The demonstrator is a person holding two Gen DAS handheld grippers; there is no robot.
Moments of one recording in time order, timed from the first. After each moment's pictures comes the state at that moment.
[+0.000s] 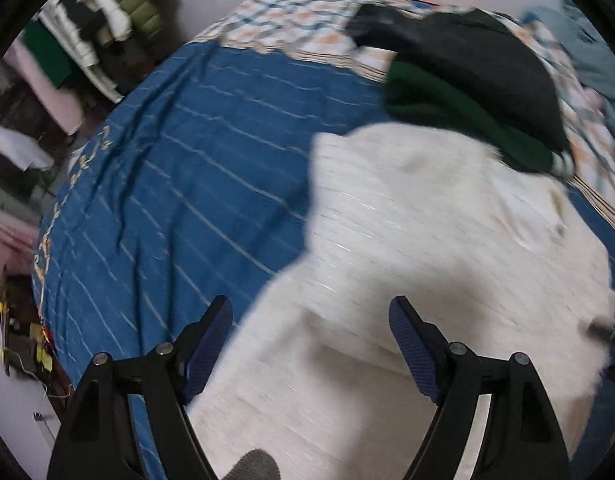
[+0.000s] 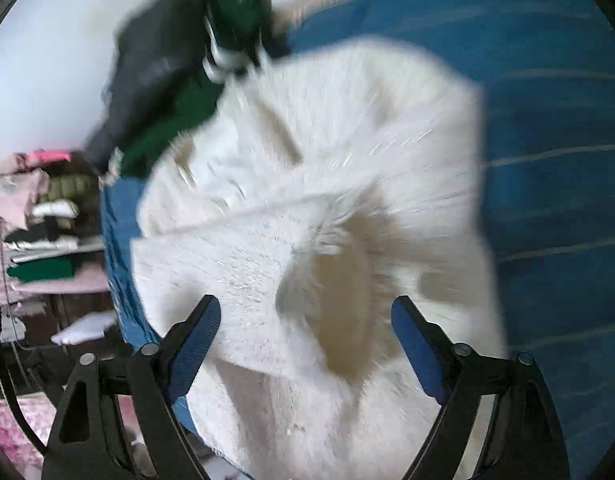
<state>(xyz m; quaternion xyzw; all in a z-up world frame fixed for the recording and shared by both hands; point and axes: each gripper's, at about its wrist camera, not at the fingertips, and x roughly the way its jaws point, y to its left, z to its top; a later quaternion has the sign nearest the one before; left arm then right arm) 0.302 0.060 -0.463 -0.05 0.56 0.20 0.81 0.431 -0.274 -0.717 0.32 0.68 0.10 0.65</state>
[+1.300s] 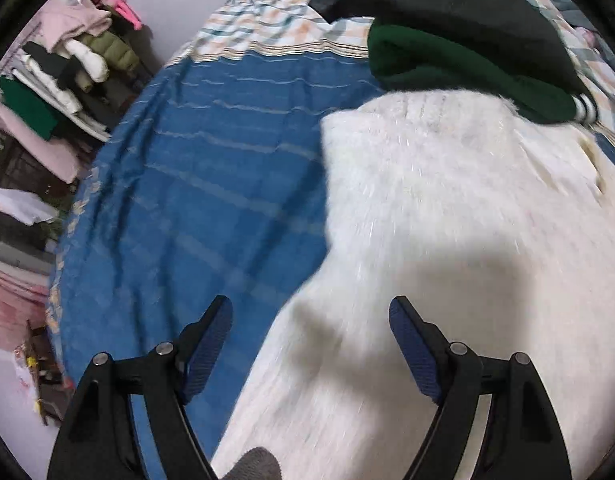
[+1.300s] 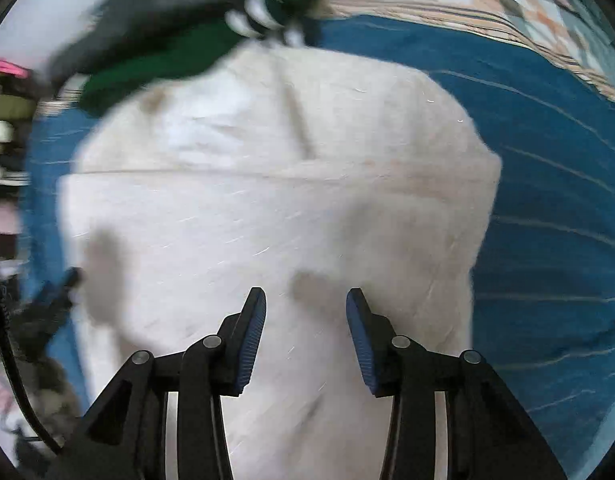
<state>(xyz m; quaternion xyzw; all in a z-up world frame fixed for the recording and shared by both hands) 0.298 0.042 -0.495 0.06 0.57 0.18 0.80 0.439 -0.219 -0.680 0.13 0.69 0.06 0.71</state>
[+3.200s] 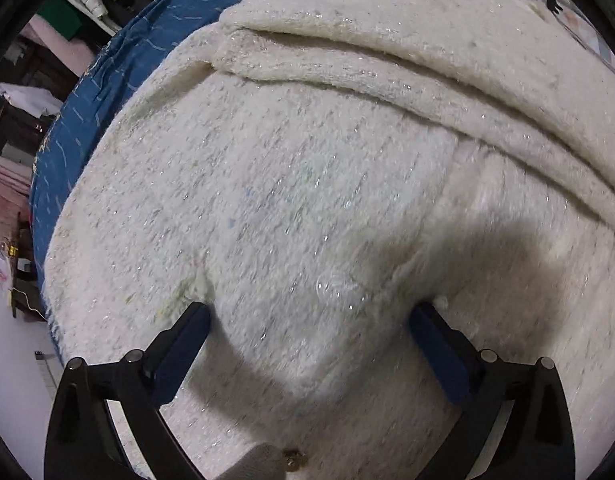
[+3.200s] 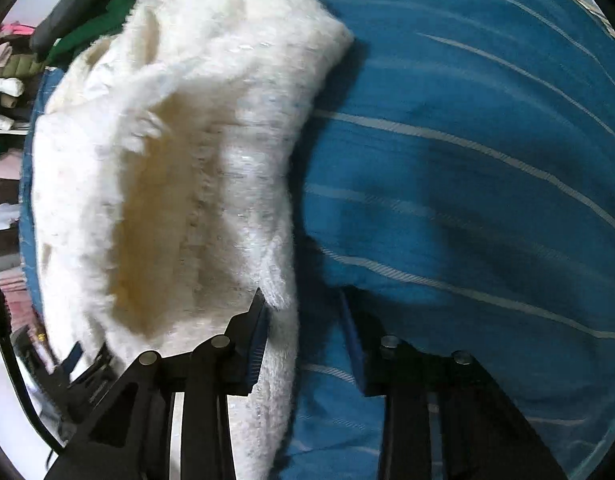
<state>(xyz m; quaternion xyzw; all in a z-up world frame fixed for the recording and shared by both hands) 0.181 -0.089 -0.586 -0.05 0.62 0.24 0.74 0.381 -0.379 -0.772 0.09 0.73 0.13 0.66</state>
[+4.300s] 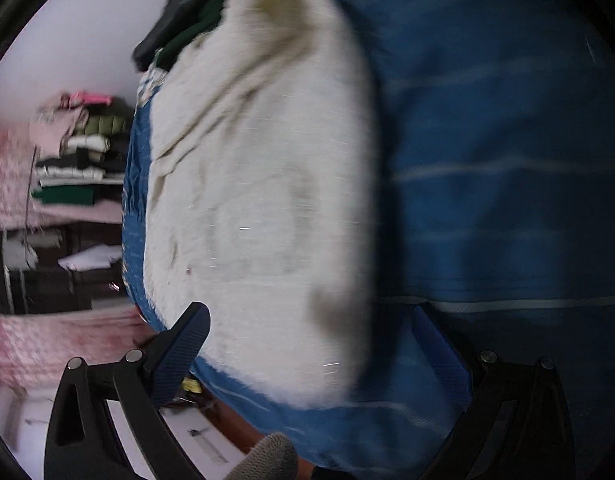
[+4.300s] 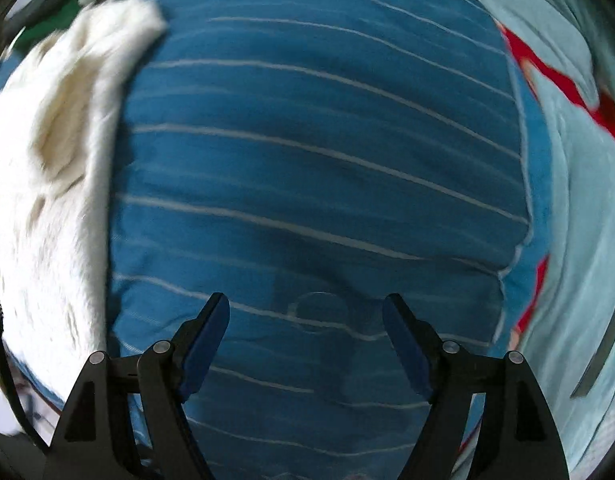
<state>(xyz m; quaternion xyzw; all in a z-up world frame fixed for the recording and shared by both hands) 0.103 -0.382 -0.582 0.32 0.64 0.19 0.67 0.262 -0.499 -0.709 -0.01 0.74 -0.02 0.68</state>
